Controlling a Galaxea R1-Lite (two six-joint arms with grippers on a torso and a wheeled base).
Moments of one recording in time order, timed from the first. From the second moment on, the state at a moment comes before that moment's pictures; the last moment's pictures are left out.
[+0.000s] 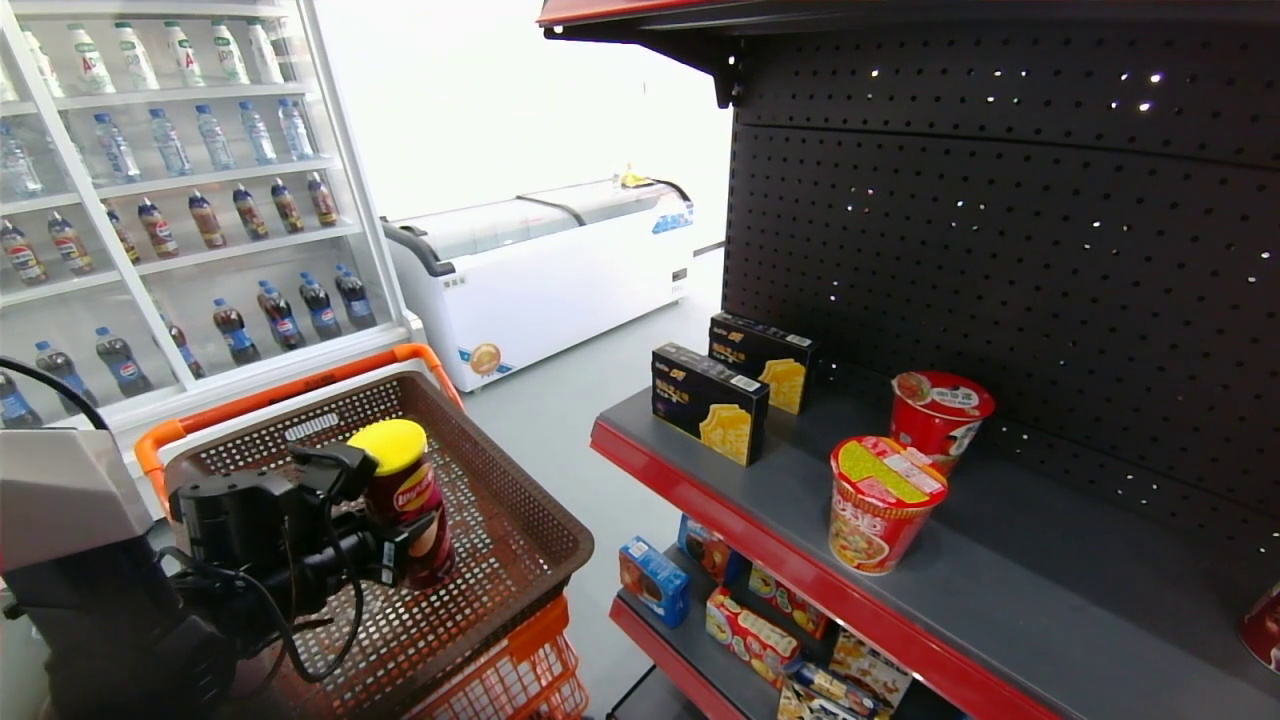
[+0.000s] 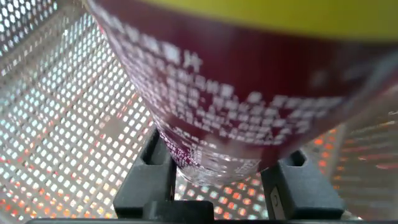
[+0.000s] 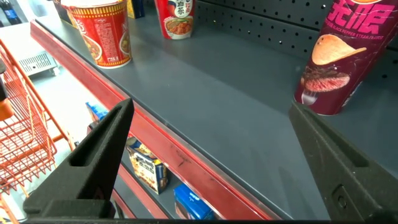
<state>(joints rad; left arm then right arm) 0.05 2.13 -0.39 -1.35 -0.24 0.17 -0.01 0.00 0.00 0.01 0.00 0.00</state>
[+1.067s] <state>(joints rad) -0.04 1.33 -0.32 -0.61 -0.24 0.08 -0.01 0.00 0.00 0.01 0.00 0.00</state>
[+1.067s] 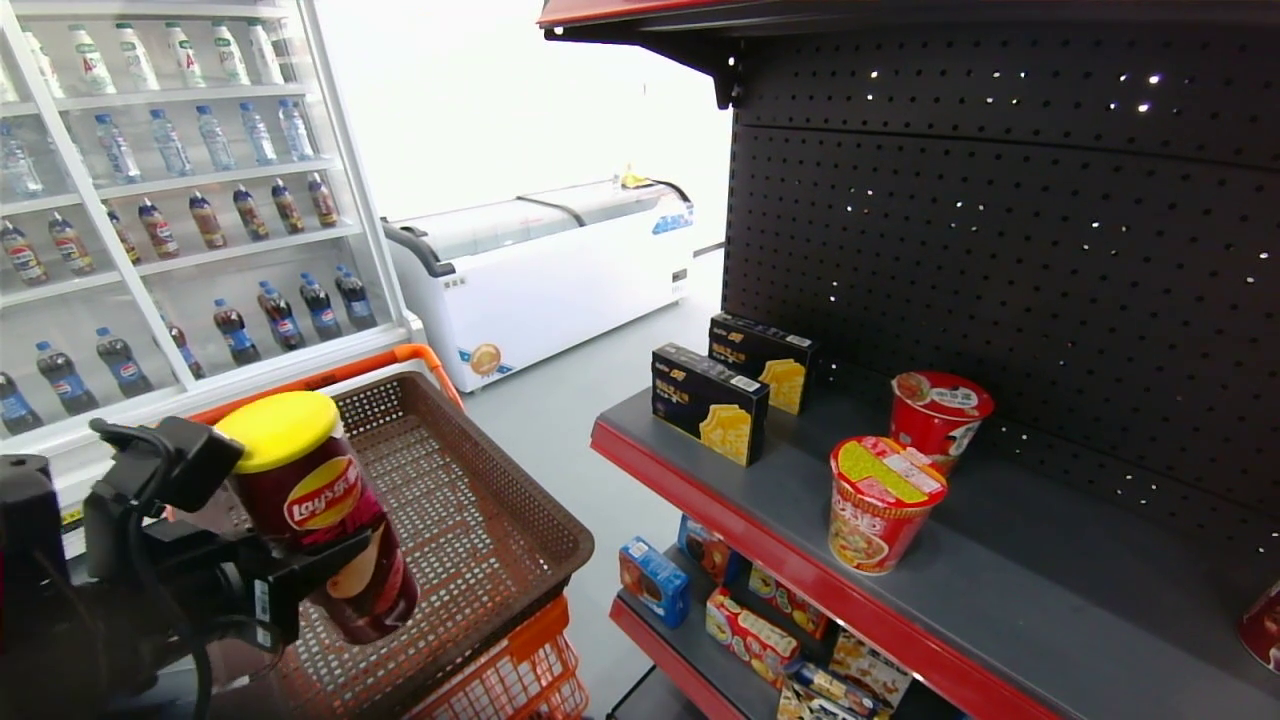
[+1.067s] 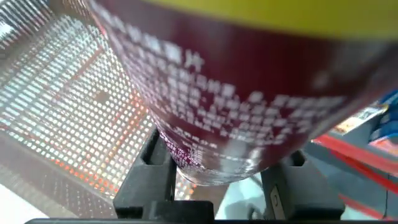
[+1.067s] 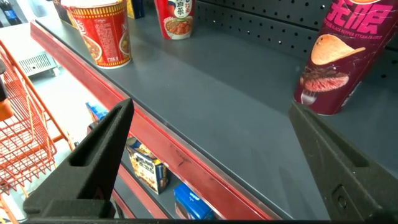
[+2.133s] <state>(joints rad) -0.06 0.88 -0.30 -0.33 -0.19 0.05 -0.01 0.00 0.00 0.01 0.00 0.00</state>
